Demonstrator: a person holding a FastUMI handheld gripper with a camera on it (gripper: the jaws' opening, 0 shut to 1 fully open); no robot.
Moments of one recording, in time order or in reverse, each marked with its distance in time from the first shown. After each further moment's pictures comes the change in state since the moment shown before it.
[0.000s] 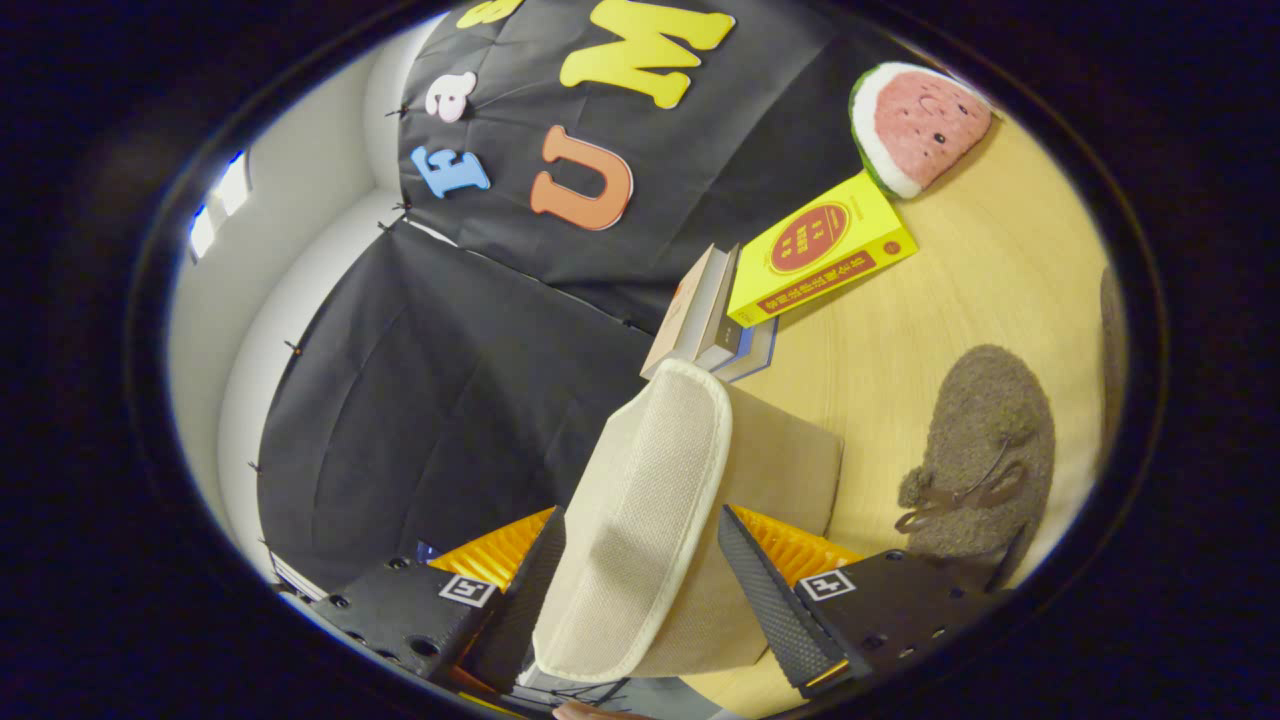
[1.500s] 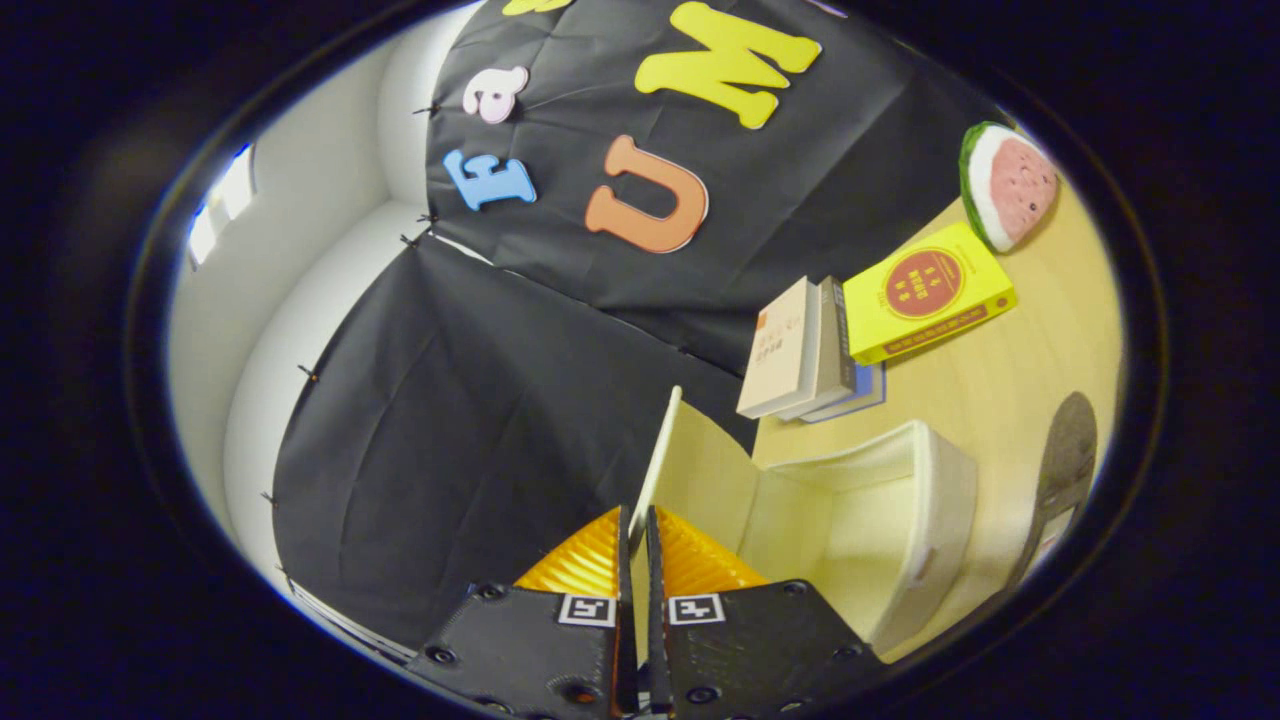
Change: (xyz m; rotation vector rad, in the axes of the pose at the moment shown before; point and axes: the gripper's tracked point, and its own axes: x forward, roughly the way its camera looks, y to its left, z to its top) arm 0.051 0.218 0.043 -0.025 -0.080 0.027
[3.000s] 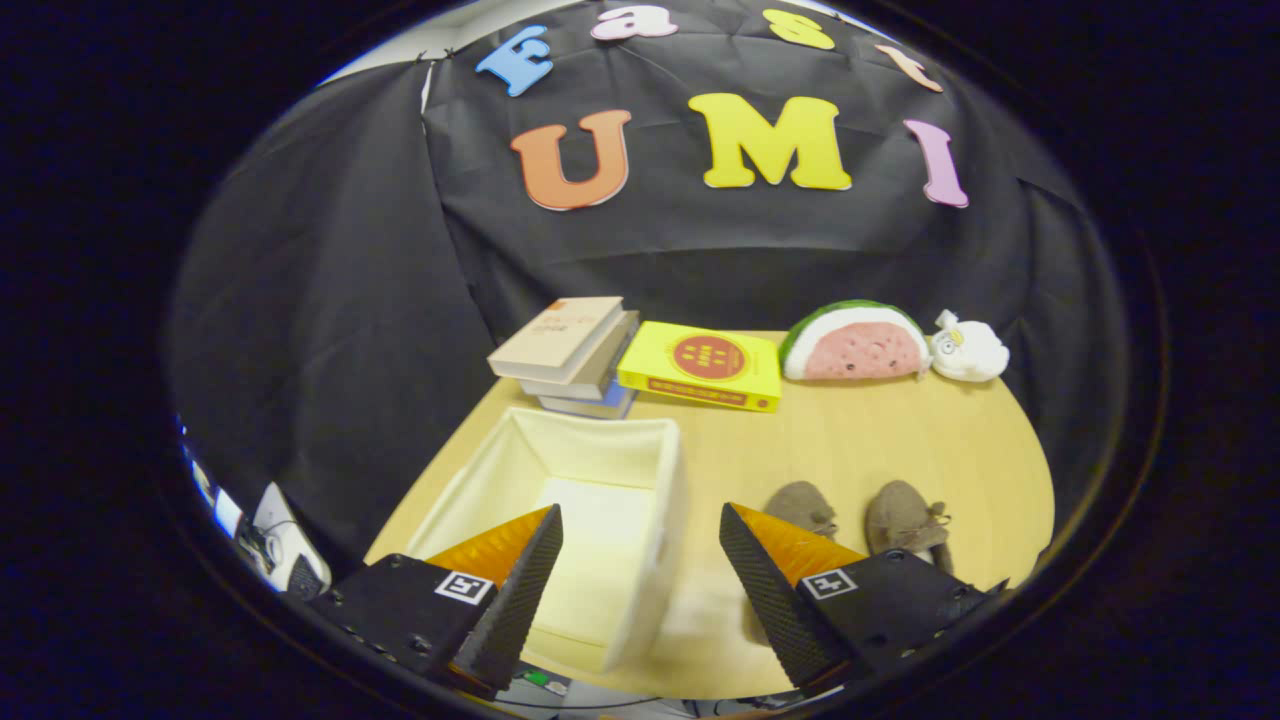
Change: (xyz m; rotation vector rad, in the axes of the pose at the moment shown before) arm -0.093 -0.156 -0.040 -0.563 -0.058 -0.945
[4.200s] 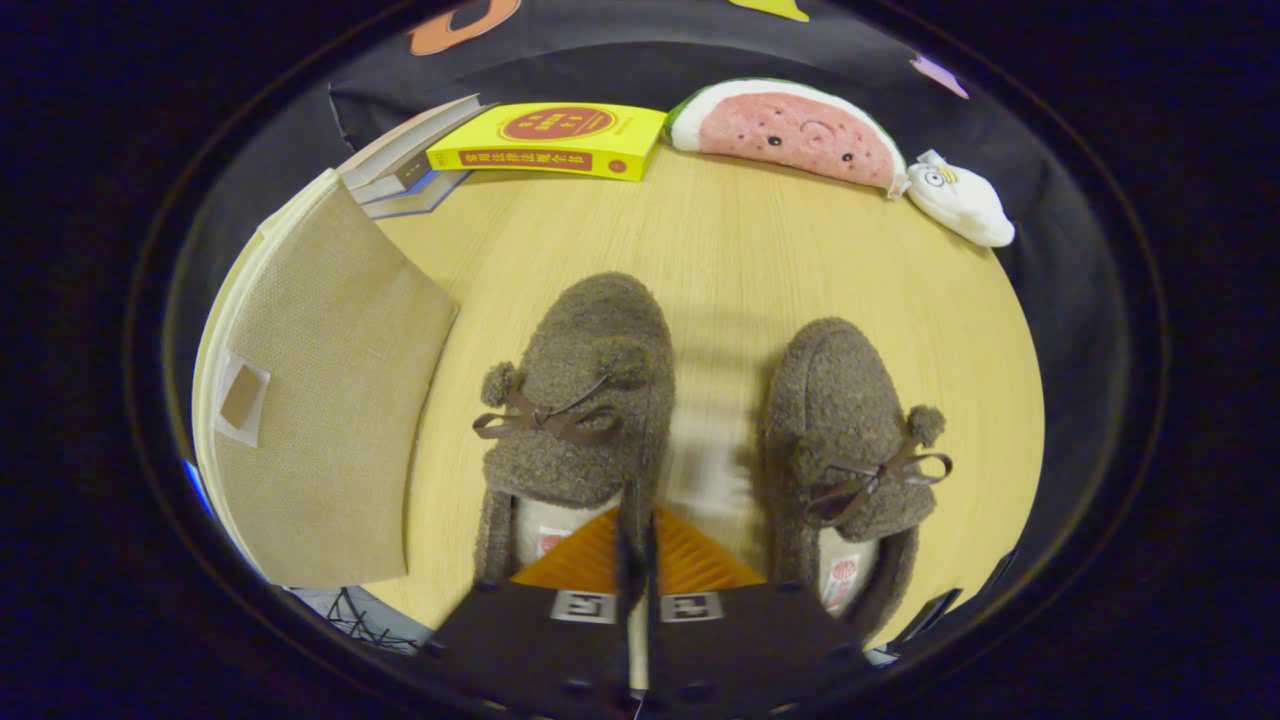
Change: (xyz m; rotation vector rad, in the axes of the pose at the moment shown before) arm 0.102 -0.154 -0.124 -0.017 0.579 -0.102
